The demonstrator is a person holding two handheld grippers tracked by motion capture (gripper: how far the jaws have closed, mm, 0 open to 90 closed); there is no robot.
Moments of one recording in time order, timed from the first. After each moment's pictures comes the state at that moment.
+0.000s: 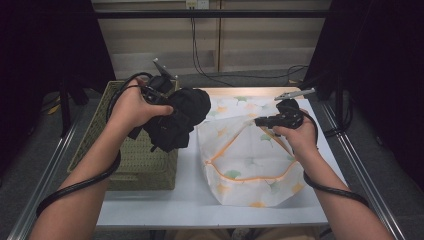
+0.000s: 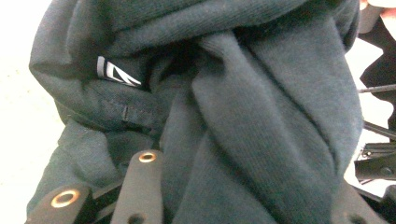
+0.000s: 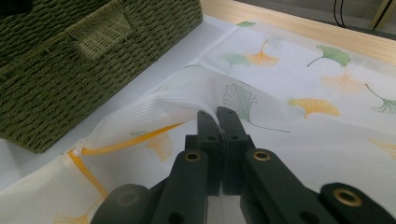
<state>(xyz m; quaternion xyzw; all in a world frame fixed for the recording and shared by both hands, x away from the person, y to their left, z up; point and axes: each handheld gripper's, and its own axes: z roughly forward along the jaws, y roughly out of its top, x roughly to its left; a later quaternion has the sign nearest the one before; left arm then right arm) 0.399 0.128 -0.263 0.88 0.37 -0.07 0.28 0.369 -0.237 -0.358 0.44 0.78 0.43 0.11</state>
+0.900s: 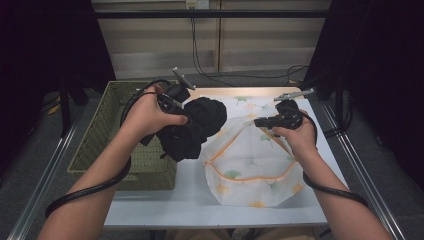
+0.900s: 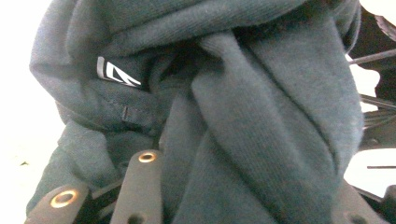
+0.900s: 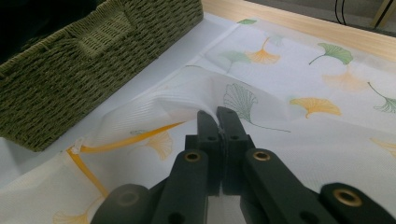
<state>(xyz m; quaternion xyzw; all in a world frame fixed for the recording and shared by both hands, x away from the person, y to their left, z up) 0.382 0.094 -0.270 0.90 0.31 -0.10 0.27 0.369 -0.236 -0.360 0.43 0.79 0.43 0.10</state>
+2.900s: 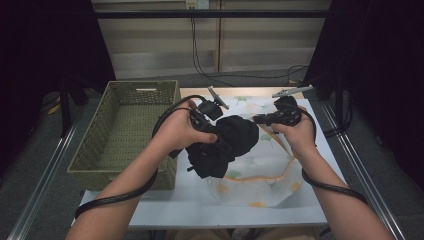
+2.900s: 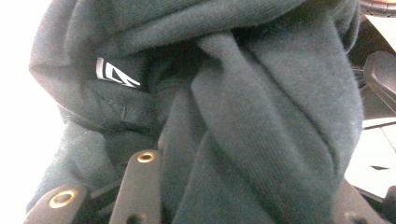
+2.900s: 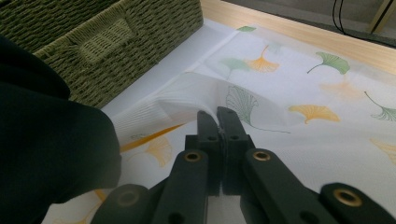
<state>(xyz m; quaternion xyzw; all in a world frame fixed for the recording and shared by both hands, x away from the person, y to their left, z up) 0.355 0.030 -0.295 0.92 0.22 -0.14 0.28 0.373 -0.231 -0.352 0.43 0.79 0.43 0.11</state>
